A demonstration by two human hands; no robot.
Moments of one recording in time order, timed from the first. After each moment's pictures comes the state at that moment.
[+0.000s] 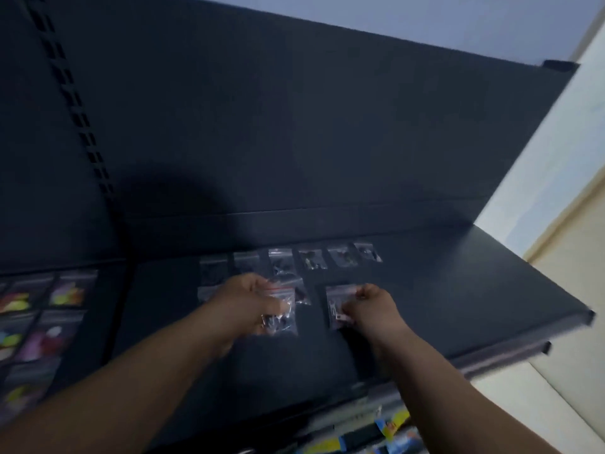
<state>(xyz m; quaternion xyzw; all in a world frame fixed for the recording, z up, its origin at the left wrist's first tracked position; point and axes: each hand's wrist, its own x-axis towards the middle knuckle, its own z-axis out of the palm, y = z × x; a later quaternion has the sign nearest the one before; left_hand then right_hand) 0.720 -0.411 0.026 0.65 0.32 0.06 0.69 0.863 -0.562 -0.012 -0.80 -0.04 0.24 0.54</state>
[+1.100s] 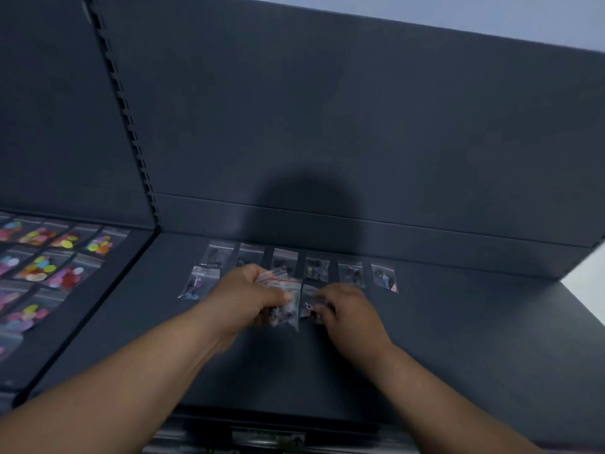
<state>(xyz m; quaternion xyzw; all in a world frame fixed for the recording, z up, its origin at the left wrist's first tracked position) 0.778 -0.470 0.022 0.57 0.42 0.22 0.67 0.940 -0.559 -0.037 -0.77 -0.58 0.05 0.27</state>
